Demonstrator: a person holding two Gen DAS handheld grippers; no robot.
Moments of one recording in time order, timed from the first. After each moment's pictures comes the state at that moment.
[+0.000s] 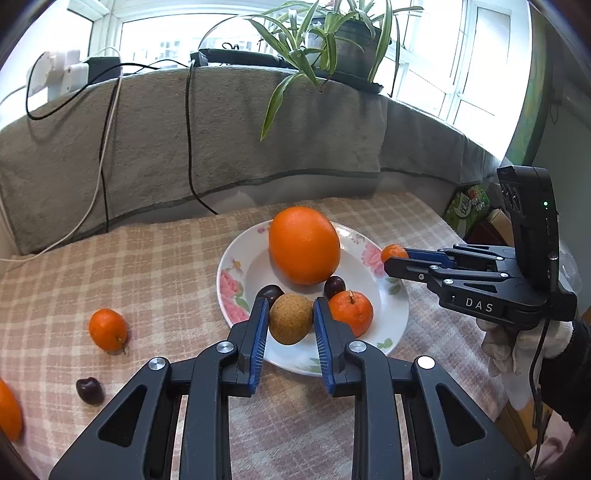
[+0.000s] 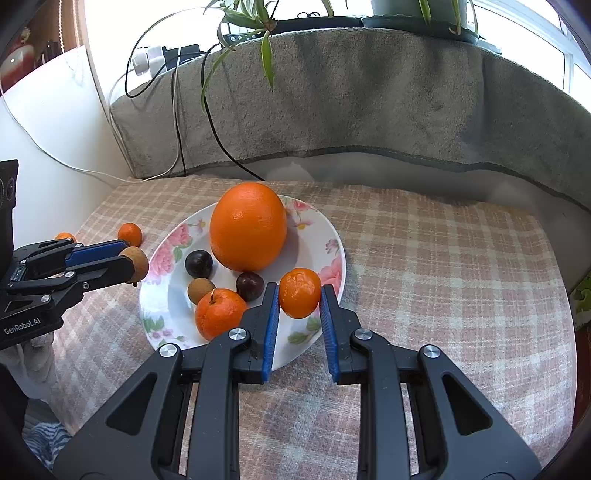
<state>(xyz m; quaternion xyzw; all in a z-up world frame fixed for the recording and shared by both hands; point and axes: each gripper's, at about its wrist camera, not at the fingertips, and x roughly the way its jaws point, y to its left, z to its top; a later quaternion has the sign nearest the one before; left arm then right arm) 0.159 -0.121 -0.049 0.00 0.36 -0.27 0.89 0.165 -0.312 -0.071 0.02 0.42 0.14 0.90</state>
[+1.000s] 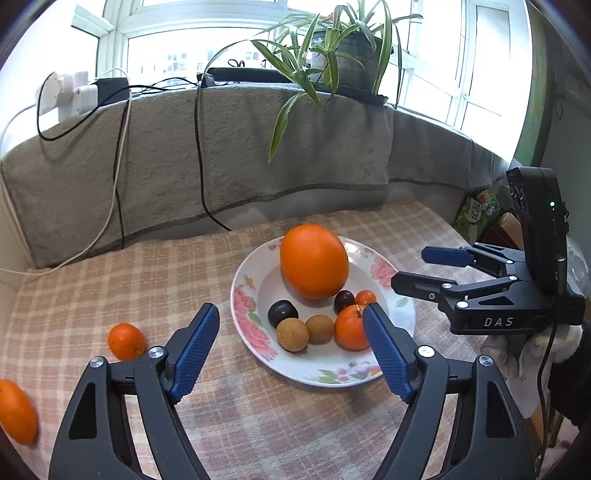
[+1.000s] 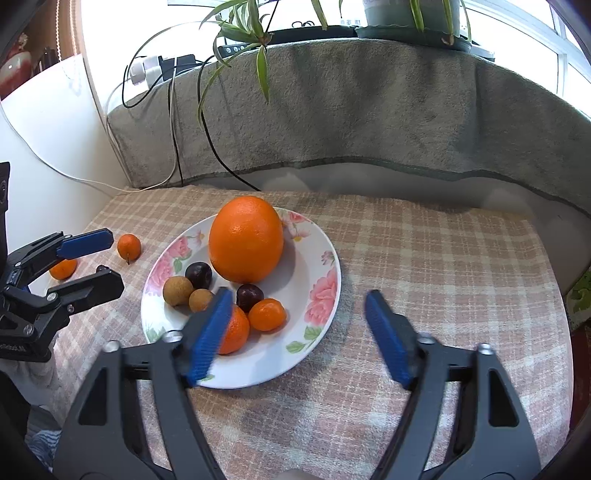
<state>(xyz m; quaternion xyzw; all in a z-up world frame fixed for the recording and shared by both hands) 0.155 -0.120 -0.038 0.02 0.34 -0.25 0.91 0.163 -0.312 -0.061 0.02 0.40 0.12 0.91</state>
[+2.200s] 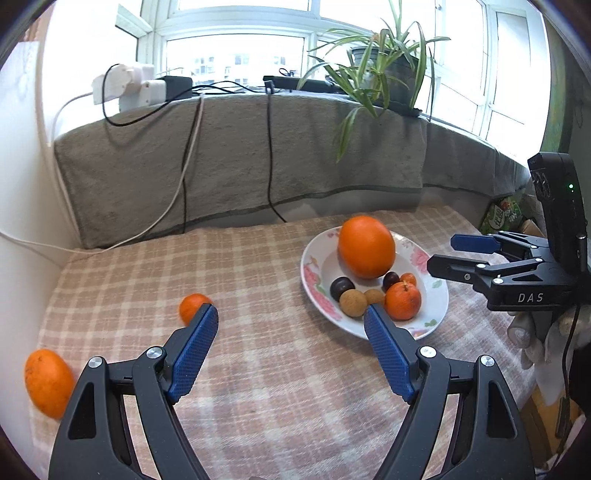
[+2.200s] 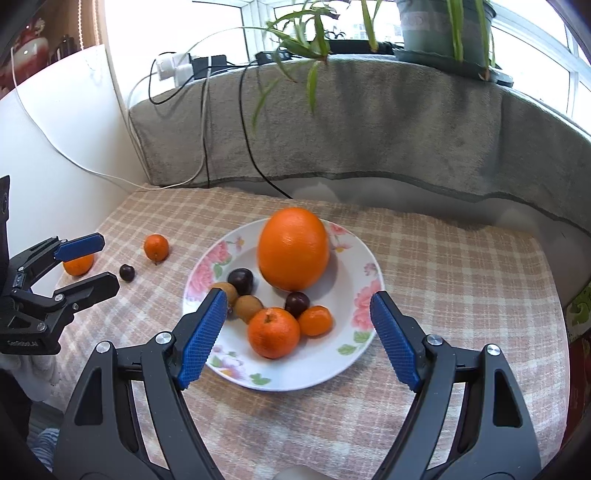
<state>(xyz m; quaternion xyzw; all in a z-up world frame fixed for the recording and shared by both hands) 0.130 -0.064 -0.034 0.03 0.33 -0.18 0.93 0.156 -0.273 -0.040 0.00 0.40 0.15 0.90</state>
